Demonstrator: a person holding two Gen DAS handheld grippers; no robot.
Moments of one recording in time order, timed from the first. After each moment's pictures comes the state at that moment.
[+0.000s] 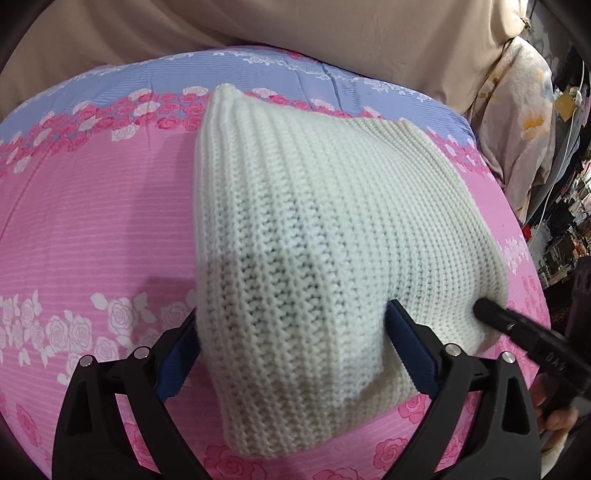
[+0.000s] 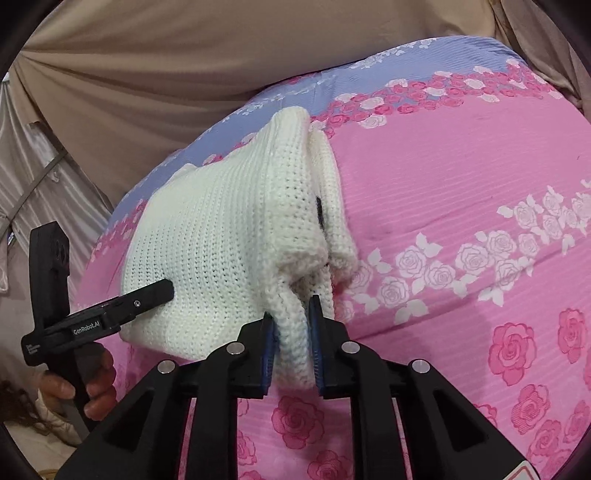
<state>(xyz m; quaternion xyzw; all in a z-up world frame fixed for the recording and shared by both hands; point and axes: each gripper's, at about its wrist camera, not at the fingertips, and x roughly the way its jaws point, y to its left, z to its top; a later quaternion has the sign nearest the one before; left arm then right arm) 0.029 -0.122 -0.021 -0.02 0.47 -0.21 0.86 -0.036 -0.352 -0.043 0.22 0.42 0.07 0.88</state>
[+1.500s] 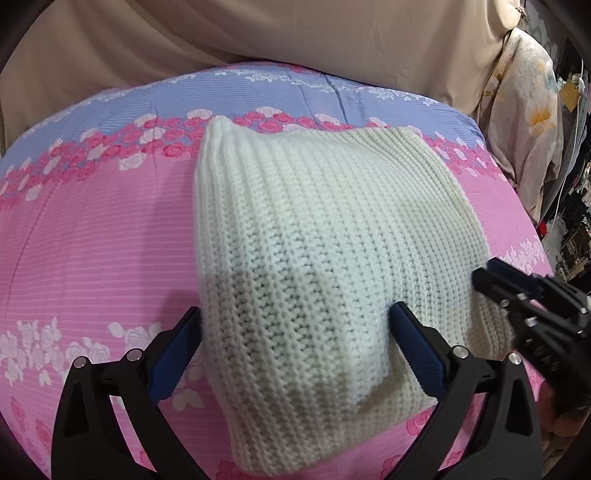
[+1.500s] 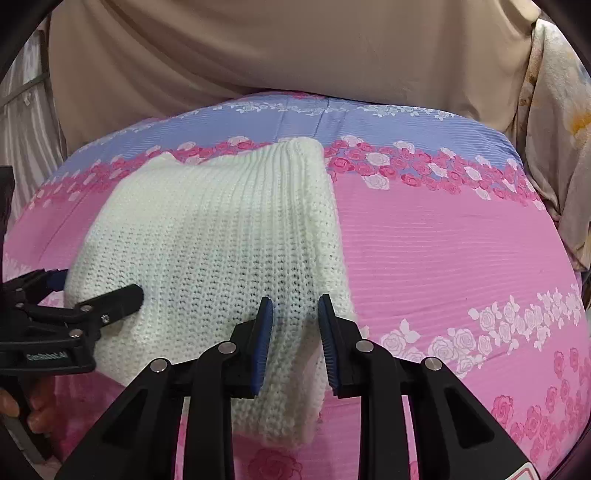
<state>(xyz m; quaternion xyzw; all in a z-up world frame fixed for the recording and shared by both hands) 0.032 -0.131 -0.008 0.01 0.44 -0.18 0.88 -0.007 -0.303 -0.014 0.05 0.42 0.00 0.91</state>
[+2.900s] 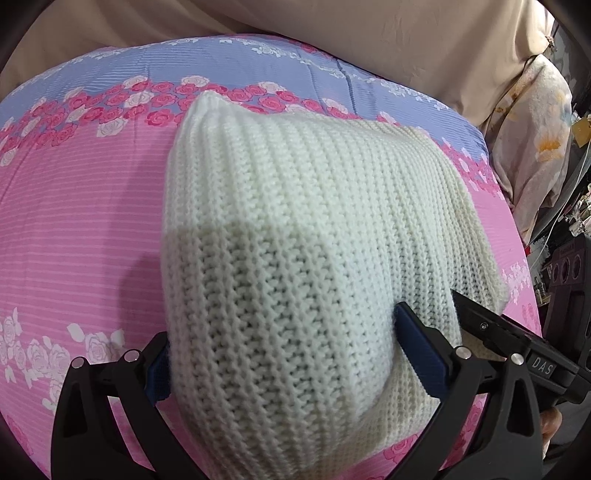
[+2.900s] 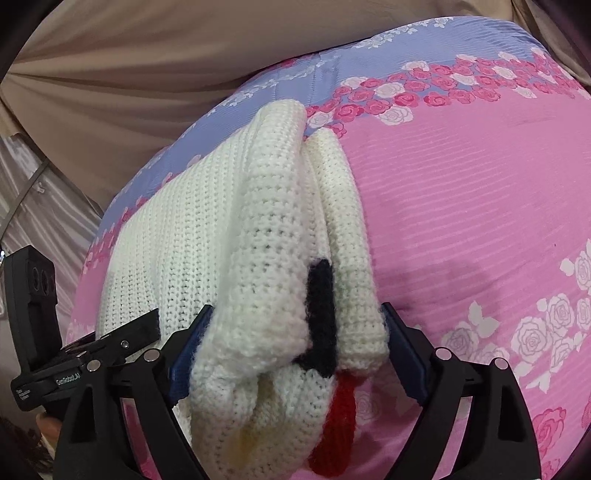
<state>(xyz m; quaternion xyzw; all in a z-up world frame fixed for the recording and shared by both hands) 0.063 -0.135 -0.026 -0.06 0.49 -0.20 0.85 0.045 -0.338 -0.075 0.23 0.46 0.08 0.85</state>
